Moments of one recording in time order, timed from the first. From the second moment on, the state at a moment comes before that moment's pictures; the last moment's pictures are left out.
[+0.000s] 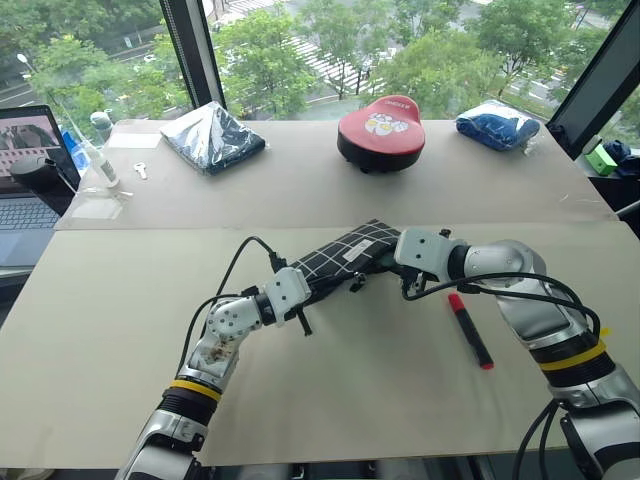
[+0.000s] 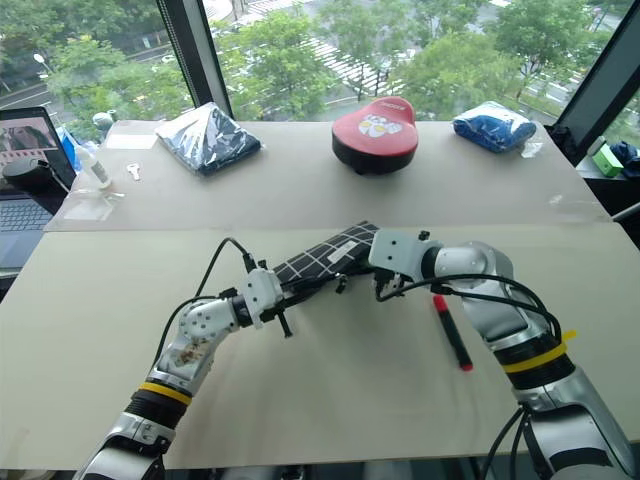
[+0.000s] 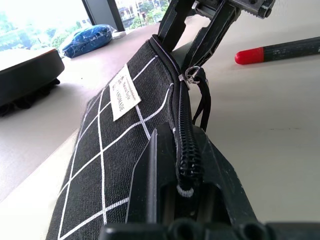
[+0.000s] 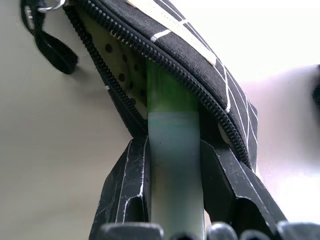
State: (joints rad) left arm -0.36 0.29 -0.22 0.23 -0.08 -0.29 -0.82; right arm -0.57 -0.71 0.30 -0.08 -0.20 0.28 0.85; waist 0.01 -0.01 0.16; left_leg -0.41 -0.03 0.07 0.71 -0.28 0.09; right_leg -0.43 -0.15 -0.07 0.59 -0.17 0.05
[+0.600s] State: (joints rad) left arm -0.36 0.28 -0.22 0.22 -0.08 -0.28 -0.85; right arm -0.42 -0.68 0.33 0.00 -0.32 -0.25 0.71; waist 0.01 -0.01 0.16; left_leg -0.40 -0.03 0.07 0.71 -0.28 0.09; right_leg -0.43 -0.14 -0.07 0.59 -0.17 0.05
